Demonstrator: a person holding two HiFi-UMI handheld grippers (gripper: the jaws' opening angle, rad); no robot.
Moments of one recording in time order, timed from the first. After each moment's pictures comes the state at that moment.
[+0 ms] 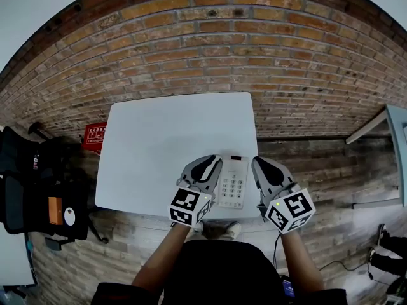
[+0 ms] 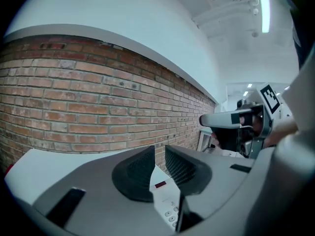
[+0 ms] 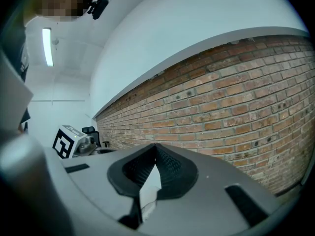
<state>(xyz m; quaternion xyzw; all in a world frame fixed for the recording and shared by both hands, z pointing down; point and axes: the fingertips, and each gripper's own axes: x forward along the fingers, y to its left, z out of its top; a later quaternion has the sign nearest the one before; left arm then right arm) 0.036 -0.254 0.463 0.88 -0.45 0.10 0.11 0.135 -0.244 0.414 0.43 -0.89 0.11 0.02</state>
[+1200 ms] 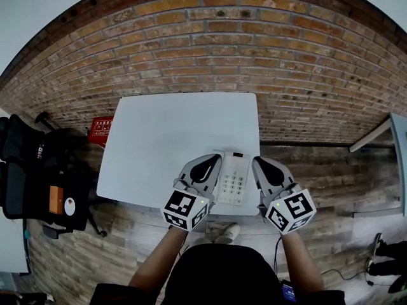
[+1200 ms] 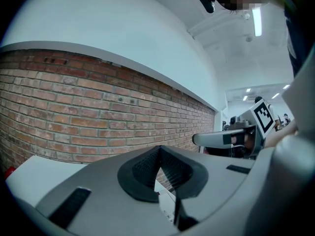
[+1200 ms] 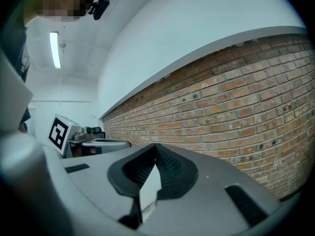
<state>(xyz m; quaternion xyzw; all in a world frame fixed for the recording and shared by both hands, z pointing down) 0.040 -0.221 0.414 0.88 -0.46 0.05 0.07 0.133 -0.222 0.405 0.40 -0.91 0.10 0.01</state>
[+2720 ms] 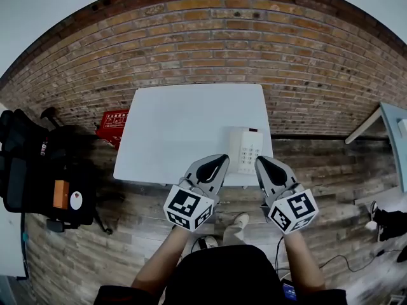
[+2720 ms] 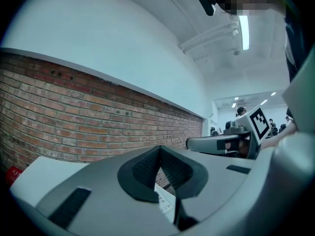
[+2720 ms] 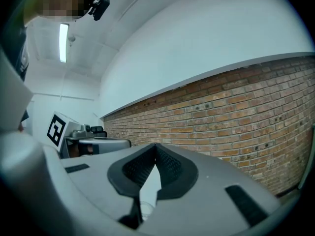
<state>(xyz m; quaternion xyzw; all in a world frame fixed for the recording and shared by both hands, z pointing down) -0.023 -0.066 0.369 0.91 -0.42 0.01 0.06 0.059 -0.067 0.364 0.43 -0.90 0.07 0.01</state>
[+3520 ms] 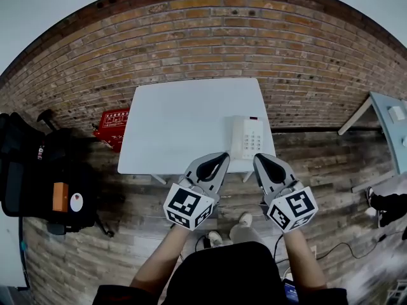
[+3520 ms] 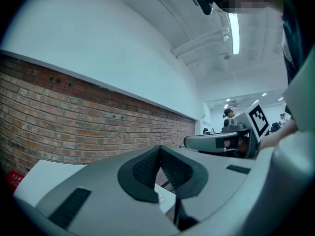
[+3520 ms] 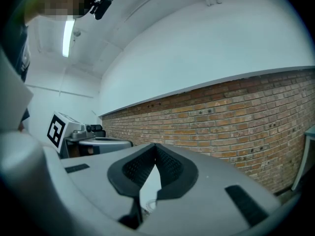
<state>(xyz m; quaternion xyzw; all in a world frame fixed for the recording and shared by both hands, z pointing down) -0.055 0.008 0.360 0.92 -0.38 0.00 0.03 0.019 0.011 0.351 0.45 -0.89 0.04 0.01</state>
